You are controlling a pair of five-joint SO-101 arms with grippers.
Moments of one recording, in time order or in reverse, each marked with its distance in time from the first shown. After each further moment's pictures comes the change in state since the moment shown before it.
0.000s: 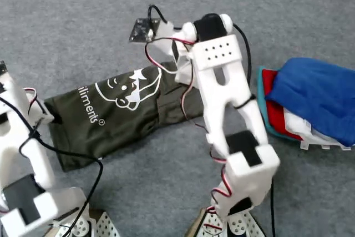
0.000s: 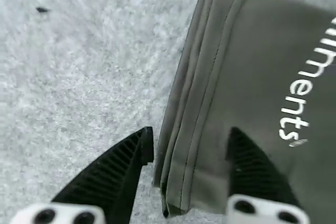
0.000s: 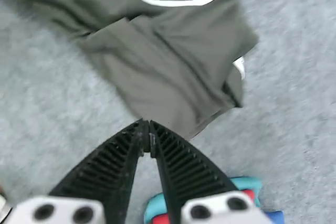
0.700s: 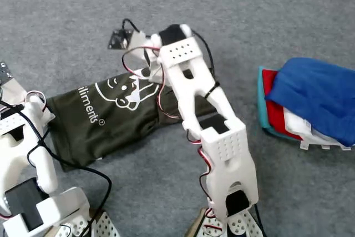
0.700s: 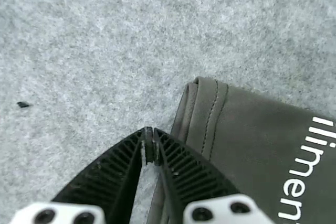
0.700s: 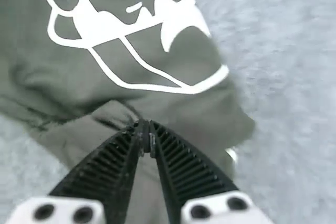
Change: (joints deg) left arm 1.8 -4.1 20.4 -40.6 2.5; right arm -6.7 24.2 -15.1 -12.0 -3.8
